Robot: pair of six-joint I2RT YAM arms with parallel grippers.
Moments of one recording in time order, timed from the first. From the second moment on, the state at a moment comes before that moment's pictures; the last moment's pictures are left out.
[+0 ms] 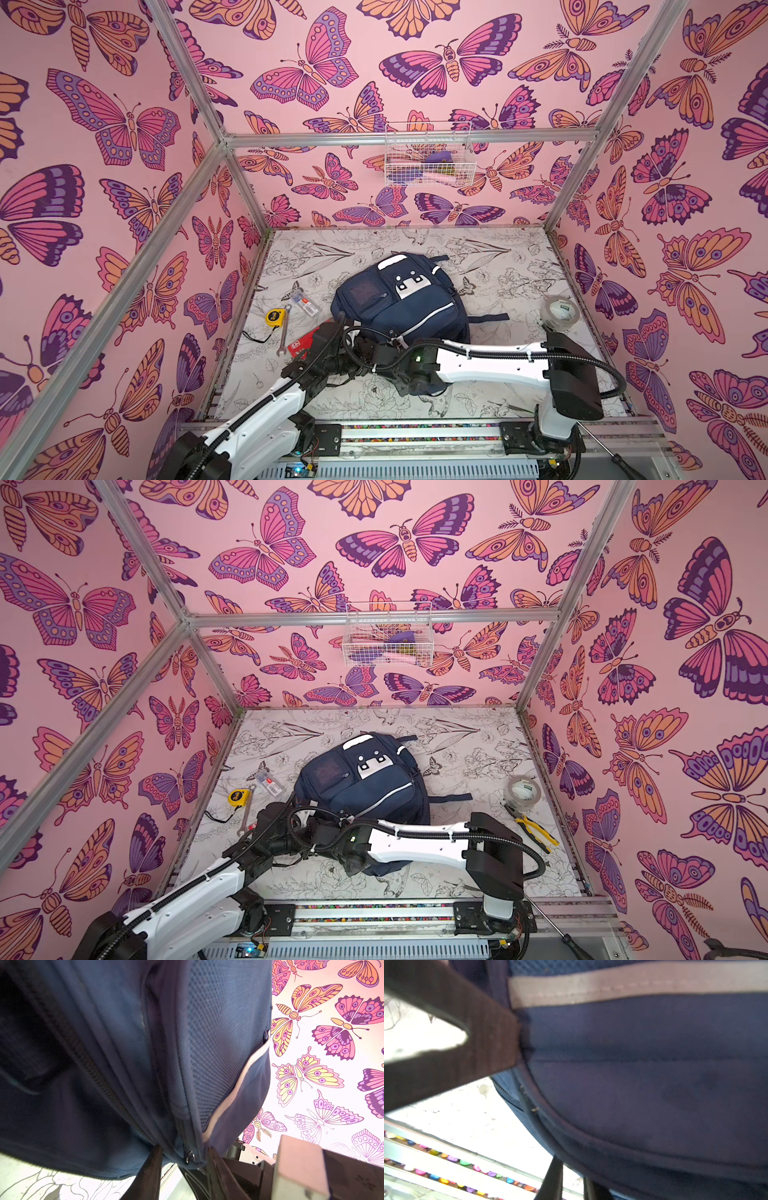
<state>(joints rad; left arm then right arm) -0.48 0.89 0.28 0.01 0.63 -1.19 1.32 1.78 1.34 -0.97 0.29 0.81</state>
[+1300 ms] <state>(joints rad) -0.55 0.88 0.43 -0.26 0.60 -1.10 1.33 1.66 1.37 -1.05 0.27 0.79</state>
